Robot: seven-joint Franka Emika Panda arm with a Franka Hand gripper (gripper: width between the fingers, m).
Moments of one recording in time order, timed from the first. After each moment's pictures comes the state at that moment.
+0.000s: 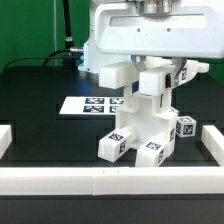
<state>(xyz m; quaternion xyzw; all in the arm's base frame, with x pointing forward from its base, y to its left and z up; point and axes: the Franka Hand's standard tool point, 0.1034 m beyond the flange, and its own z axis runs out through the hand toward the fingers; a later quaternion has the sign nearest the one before) 0.582 0.037 0.123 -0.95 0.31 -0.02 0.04</state>
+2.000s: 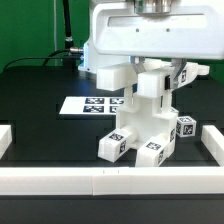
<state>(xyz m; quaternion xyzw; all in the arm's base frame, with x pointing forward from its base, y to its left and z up) 0.594 0.034 0.123 -0.95 0.31 -0.02 0.03</state>
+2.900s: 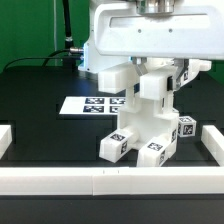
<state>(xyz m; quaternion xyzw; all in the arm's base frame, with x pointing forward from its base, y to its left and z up) 0.597 0.036 0.121 -0.95 0.31 -0.03 0.03</state>
